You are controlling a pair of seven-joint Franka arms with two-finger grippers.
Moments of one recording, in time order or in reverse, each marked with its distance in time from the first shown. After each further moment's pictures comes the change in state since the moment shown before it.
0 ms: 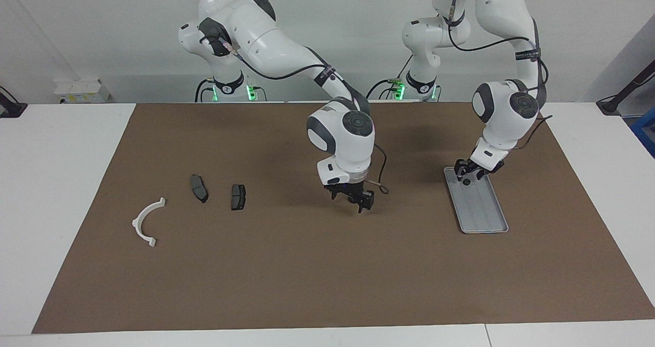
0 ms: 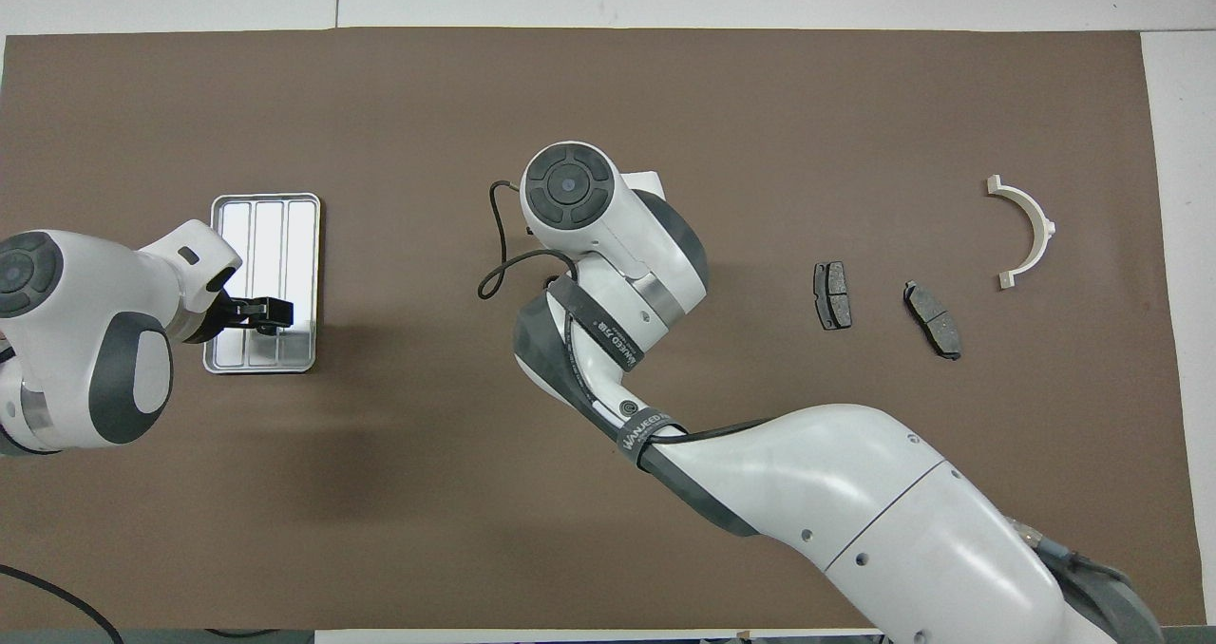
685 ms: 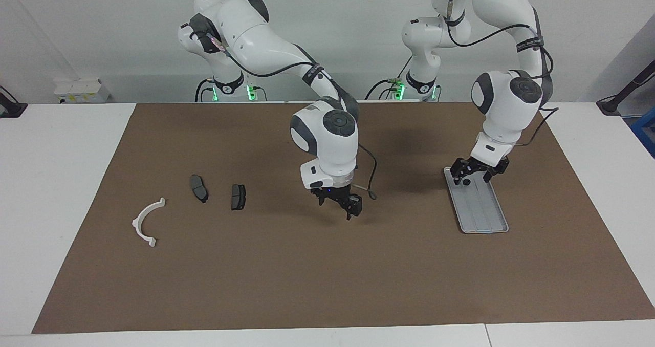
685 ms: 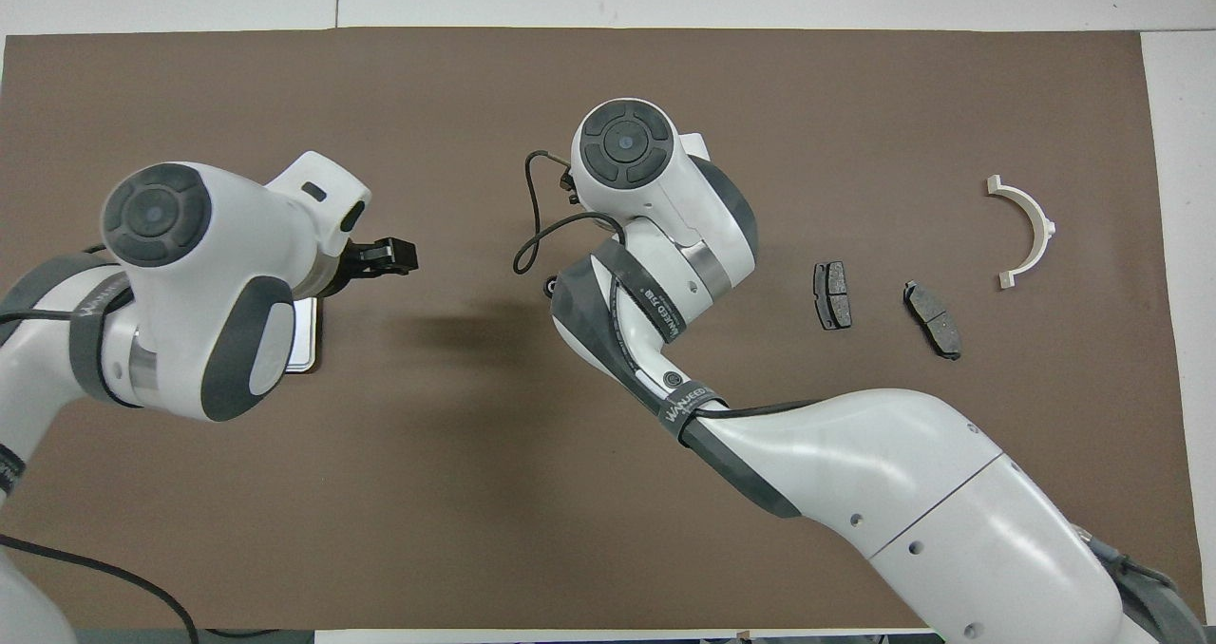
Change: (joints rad) left arm -0.322 0.022 -0.020 0.240 -0.005 -0.161 -0.458; right arm -0.074 -0.029 0.002 0.000 0.001 -0.023 -0.144
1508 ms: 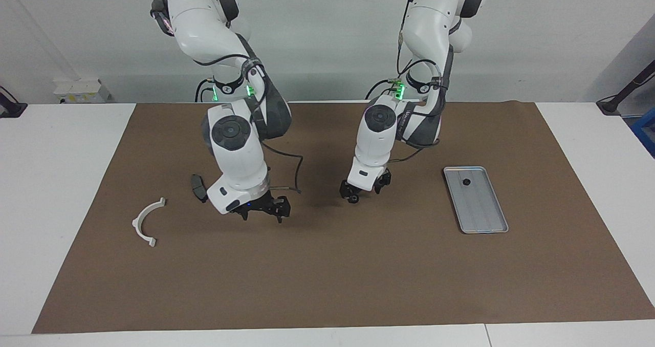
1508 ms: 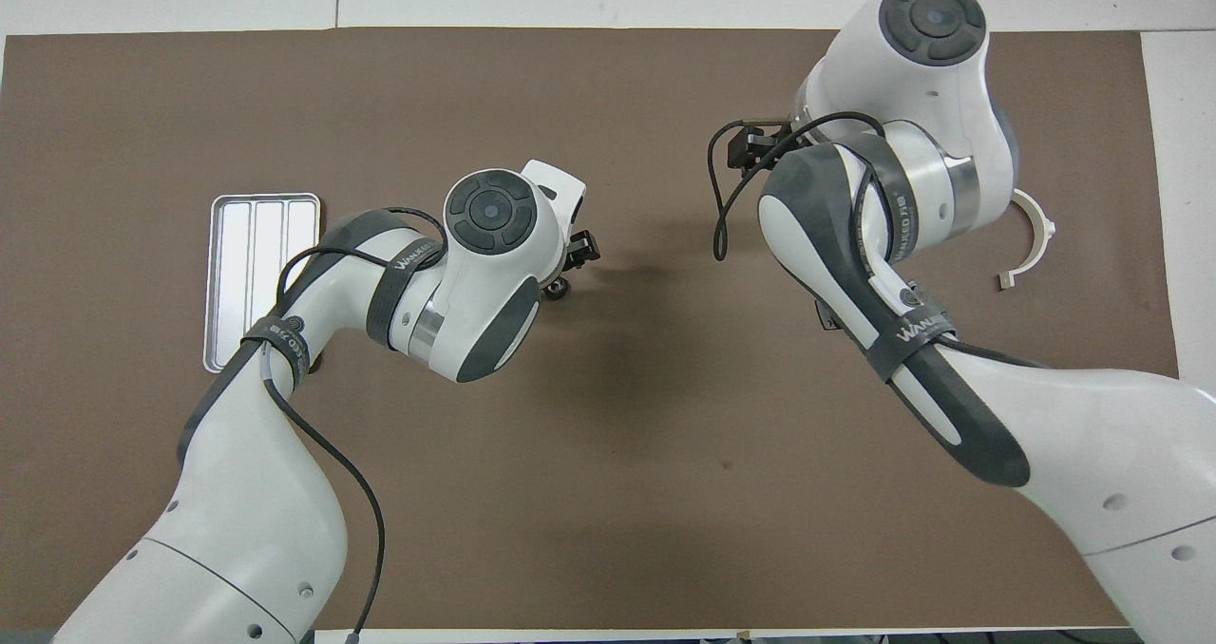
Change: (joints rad) left arm -0.251 0.351 0.004 0.268 0.031 0.050 -0.421; right arm -0.294 -0.212 0.002 -0.160 0.131 -0.091 -0.823
